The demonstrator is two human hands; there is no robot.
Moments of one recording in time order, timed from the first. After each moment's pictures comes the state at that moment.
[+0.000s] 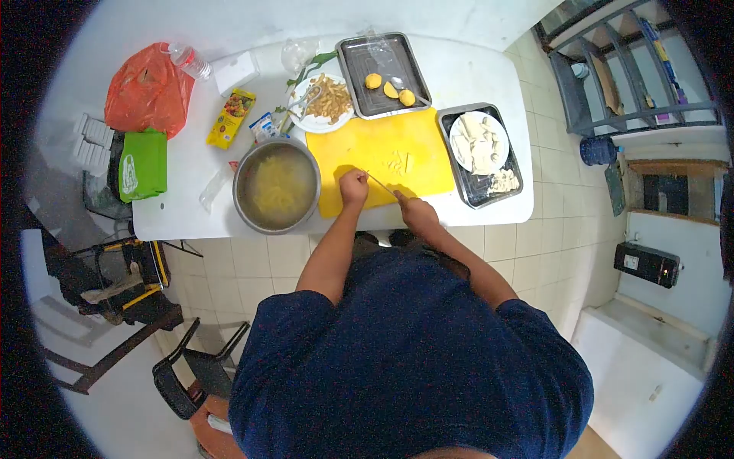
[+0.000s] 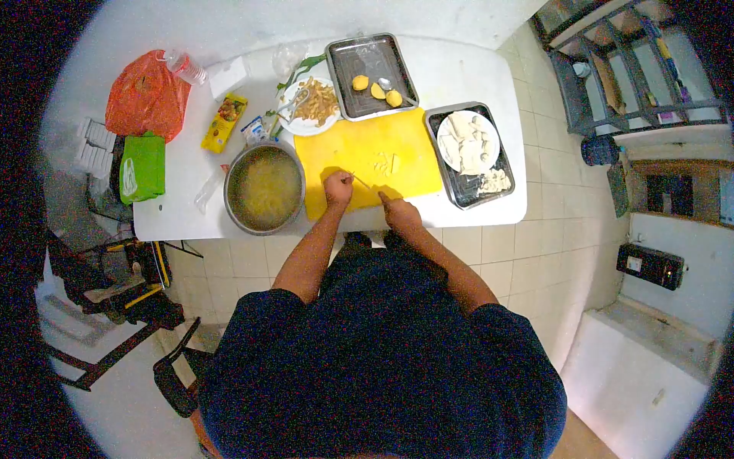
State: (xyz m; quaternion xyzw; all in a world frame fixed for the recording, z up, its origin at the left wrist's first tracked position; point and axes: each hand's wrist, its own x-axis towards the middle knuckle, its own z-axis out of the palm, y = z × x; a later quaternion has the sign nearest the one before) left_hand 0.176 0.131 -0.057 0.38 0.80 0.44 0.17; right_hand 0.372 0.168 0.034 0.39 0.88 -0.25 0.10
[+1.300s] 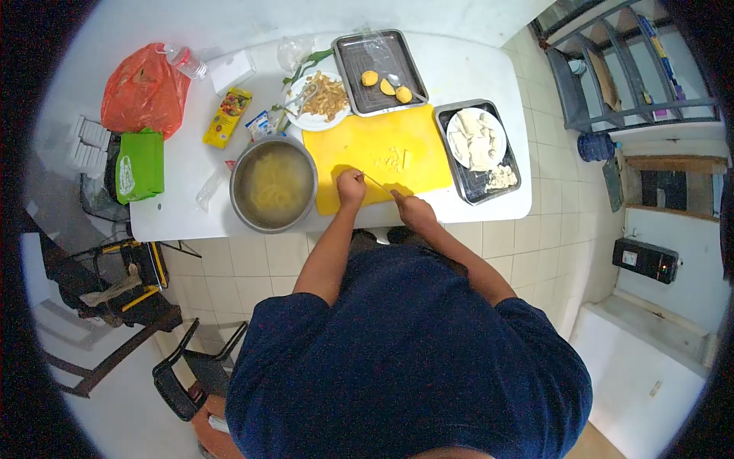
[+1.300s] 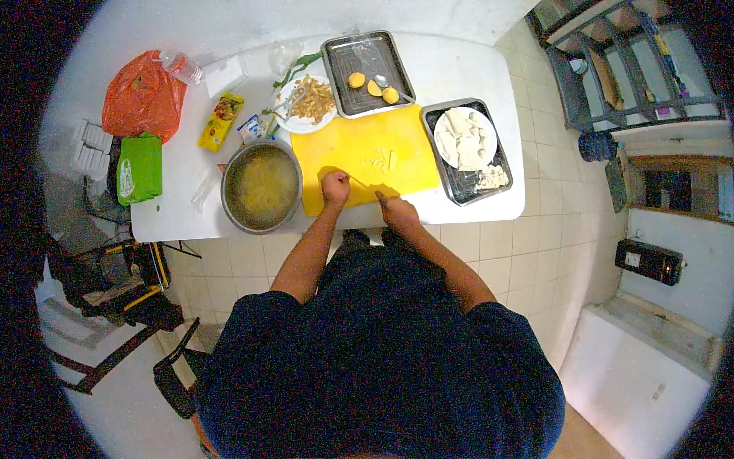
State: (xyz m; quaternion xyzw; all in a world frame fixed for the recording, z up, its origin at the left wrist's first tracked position) left_hand 0.175 0.129 -0.087 0.38 0.80 0.43 0.14; right_hand 0.374 0.166 0.034 0.39 0.88 -0.26 0.10
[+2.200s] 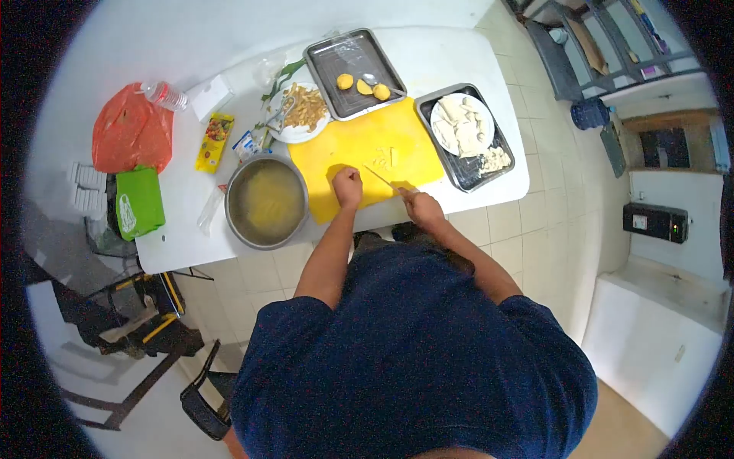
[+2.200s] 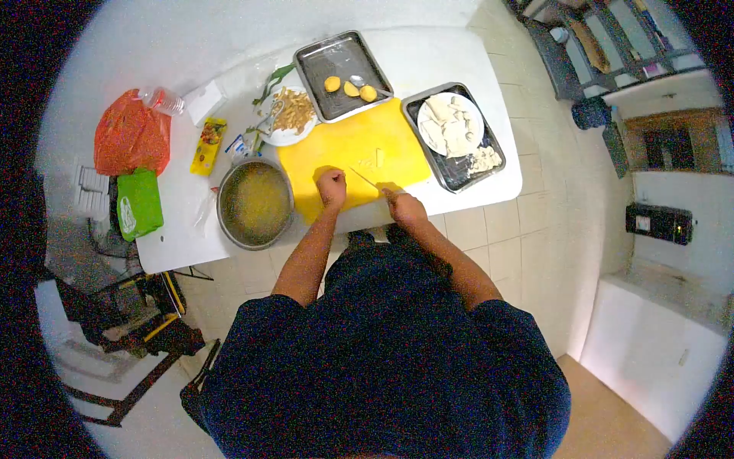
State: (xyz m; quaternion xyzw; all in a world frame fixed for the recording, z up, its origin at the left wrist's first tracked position) left_hand 0.190 0.146 -0.056 0.37 0.79 0.46 0.18; right_hand 0.407 0.173 0.029 0.50 0.80 -0.32 0.07
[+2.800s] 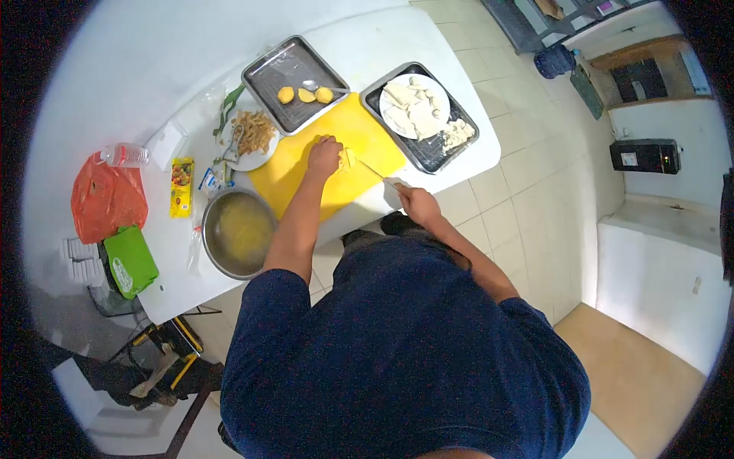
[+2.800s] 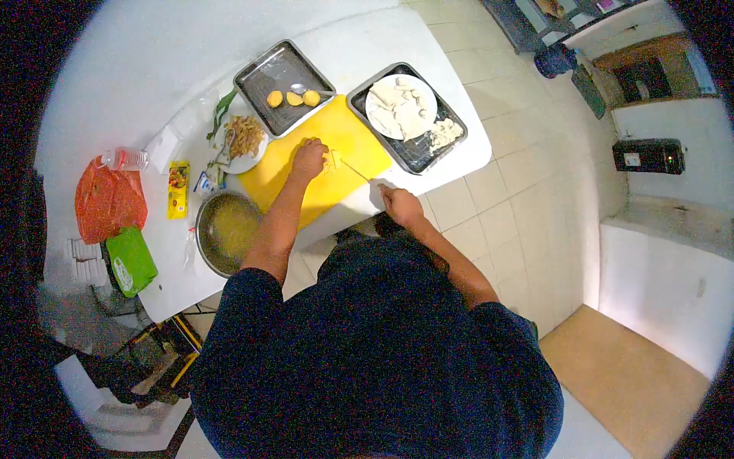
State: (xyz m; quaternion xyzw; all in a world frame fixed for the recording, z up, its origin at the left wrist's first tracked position) left_hand 0.193 0.258 0.008 0.75 0.63 0.00 0.20; right_hand 0.480 0.168 0.039 0.57 0.76 -0.32 -0.03
